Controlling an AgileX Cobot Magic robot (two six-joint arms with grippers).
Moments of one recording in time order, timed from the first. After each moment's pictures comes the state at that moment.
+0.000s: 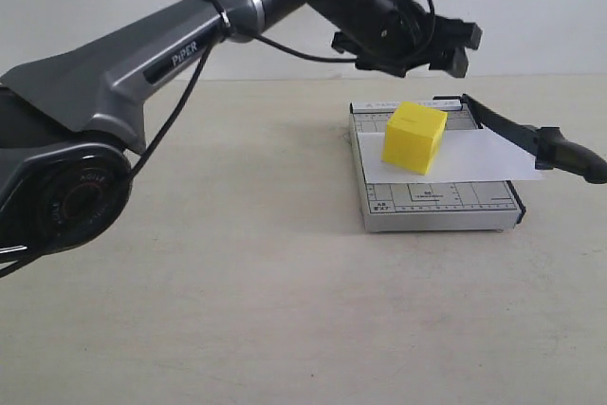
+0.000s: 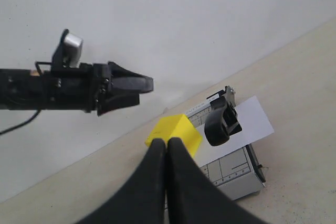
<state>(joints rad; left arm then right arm) -0.81 2.56 -2.62 -0.35 0.93 -0.01 0.15 0.26 0.00 0.06 -0.14 0.54</state>
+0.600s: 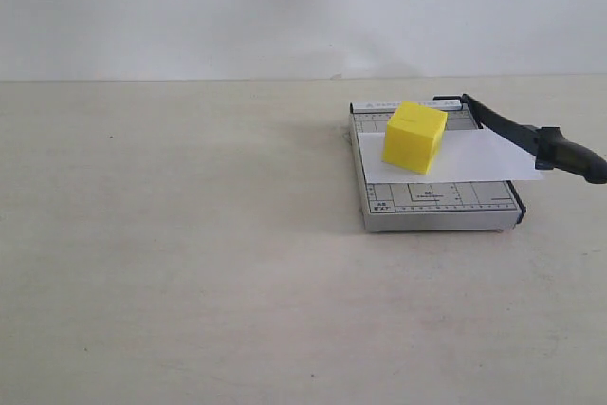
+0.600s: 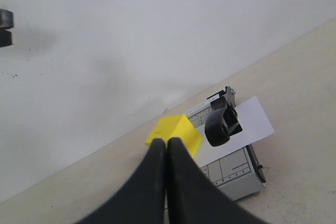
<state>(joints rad) -0.74 2.23 -2.70 -0.15 1.19 0.00 0.15 0.26 0.00 0.06 -0.15 0.54</state>
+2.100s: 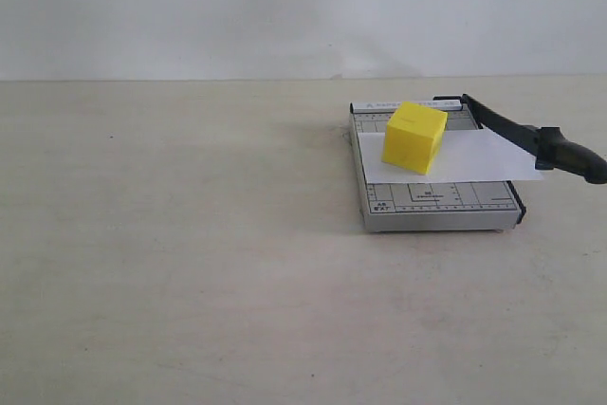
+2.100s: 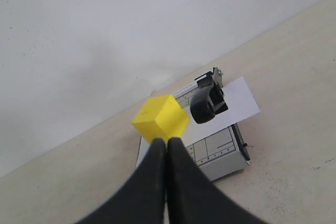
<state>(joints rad) -0.71 1.04 -1.34 0.07 0.94 -0.02 0.15 0.26 0.00 0.06 -0.07 0.52</state>
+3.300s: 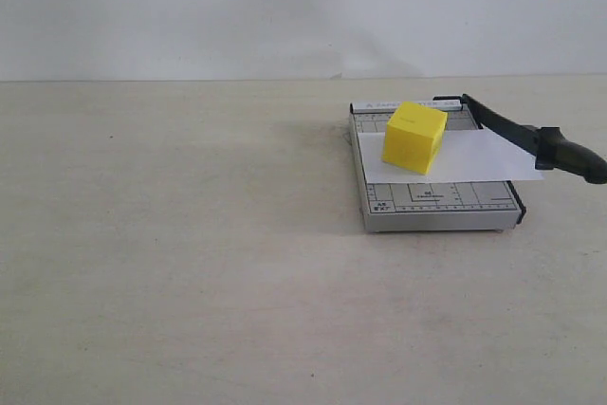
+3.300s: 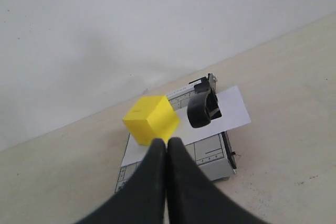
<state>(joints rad) -0.71 0.00 -0.36 0.19 0.40 -0.37 0.15 0.26 0.00 0.06 -0.08 0.41</state>
